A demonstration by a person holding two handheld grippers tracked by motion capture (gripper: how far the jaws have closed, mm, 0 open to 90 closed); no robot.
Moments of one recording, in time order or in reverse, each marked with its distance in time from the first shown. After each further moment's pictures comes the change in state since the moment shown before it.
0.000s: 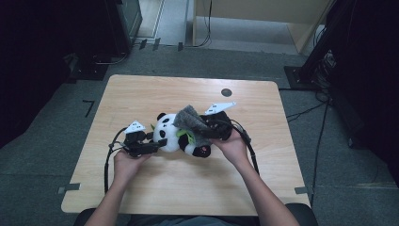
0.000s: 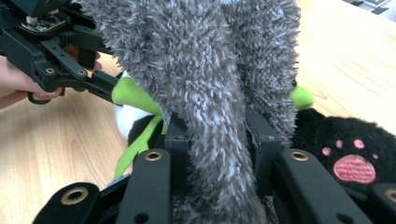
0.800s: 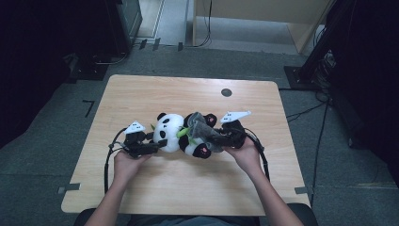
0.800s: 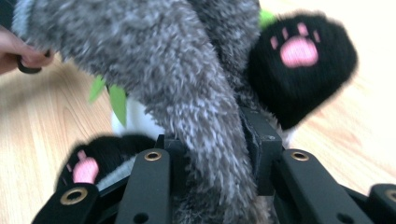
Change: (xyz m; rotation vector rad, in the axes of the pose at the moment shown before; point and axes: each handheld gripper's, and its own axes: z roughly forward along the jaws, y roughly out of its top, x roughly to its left) left arm 0.001 -0.002 0.000 -0.003 -0.008 -0.002; right arm -0.016 -0.043 -0.022 0.012 -0.013 0.053
